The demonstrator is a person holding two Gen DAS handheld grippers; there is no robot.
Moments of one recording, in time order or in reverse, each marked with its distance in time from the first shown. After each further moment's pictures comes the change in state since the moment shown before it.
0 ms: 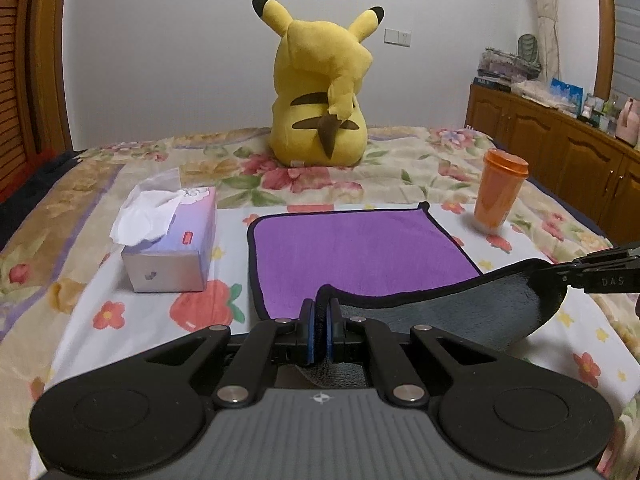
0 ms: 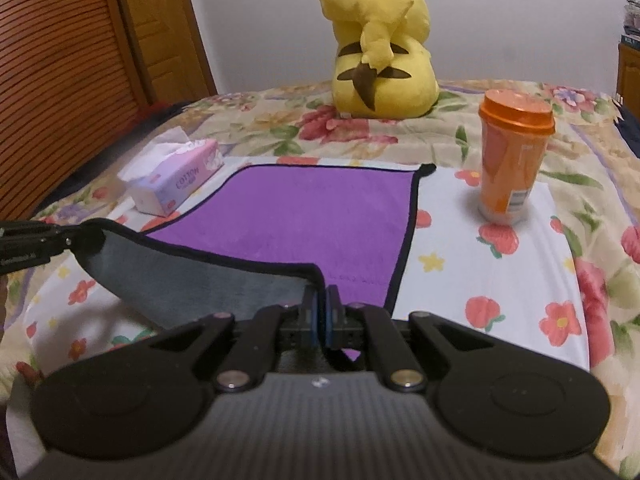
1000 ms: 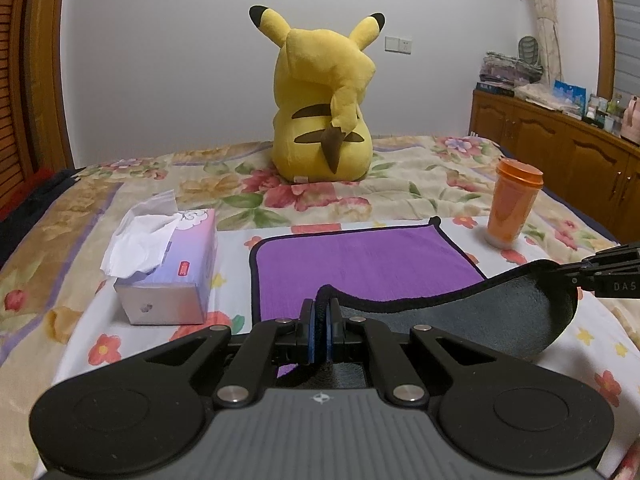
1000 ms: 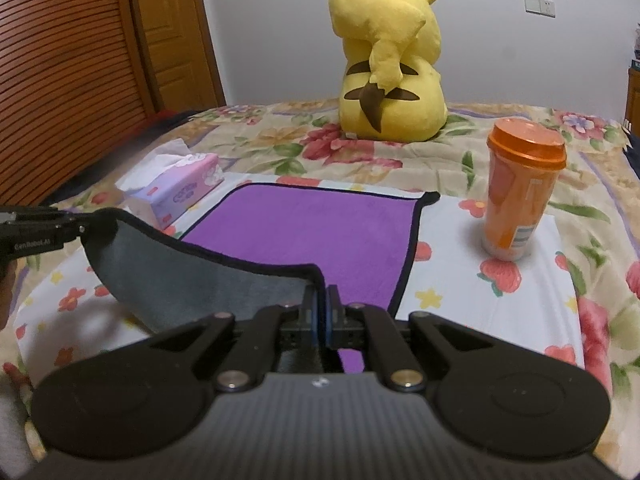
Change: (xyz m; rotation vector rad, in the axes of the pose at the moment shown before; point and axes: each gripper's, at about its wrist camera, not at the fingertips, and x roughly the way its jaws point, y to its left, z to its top) left arm 0.025 0.003 0.014 0.027 -0.036 0.017; right arm 0.011 -0.005 0.011 -0.054 -0.051 0.009
